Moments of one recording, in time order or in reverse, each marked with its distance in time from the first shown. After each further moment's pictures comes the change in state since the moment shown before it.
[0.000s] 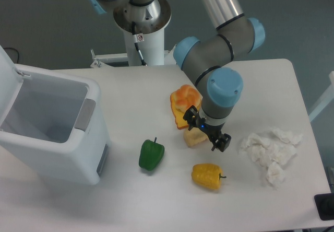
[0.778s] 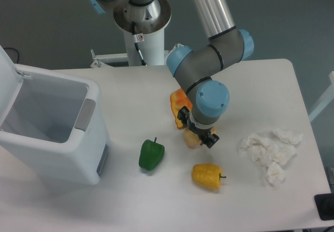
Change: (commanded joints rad) arm -0.009 -0.014 -0.018 0.006 -0.002 -0.006
